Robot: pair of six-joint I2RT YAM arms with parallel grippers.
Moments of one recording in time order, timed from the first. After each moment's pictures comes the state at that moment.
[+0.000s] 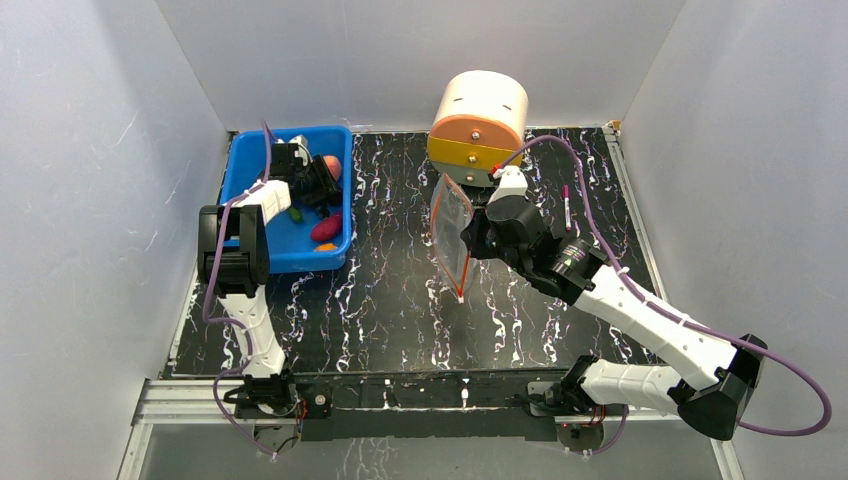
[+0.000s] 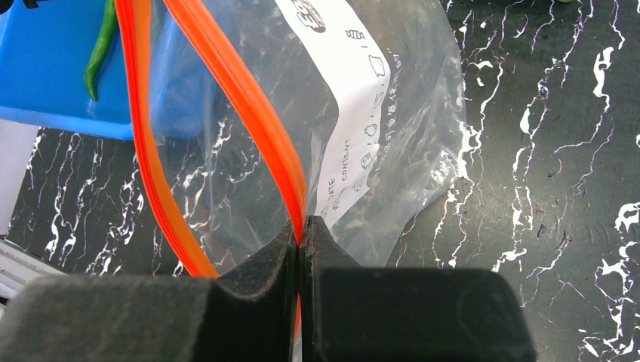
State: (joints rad) left arm -0.01 2.02 1.37 -0.14 0.26 -0.42; right arm 0.83 1.10 1.11 -0.53 0.32 0.55
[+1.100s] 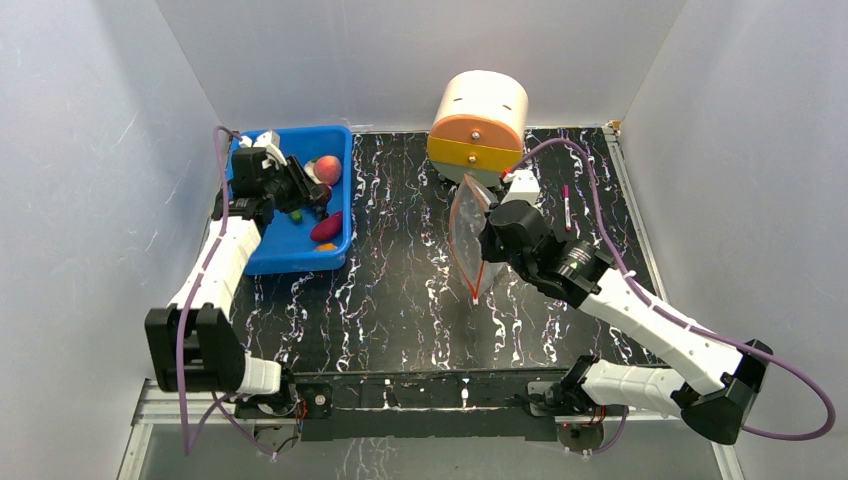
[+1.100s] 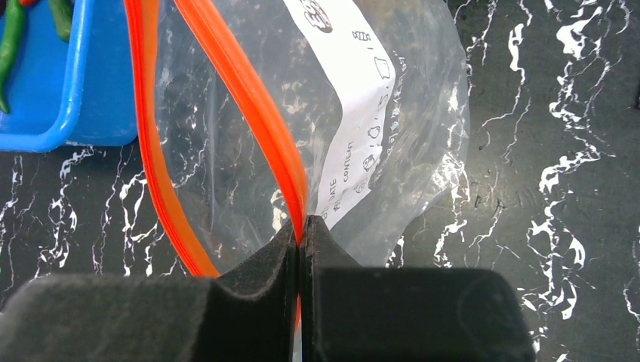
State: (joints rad) left arm -0.01 1.37 1.11 -0.36 0.26 -0.43; right arm 0.83 1.08 1.10 -0.63 0.45 0.56
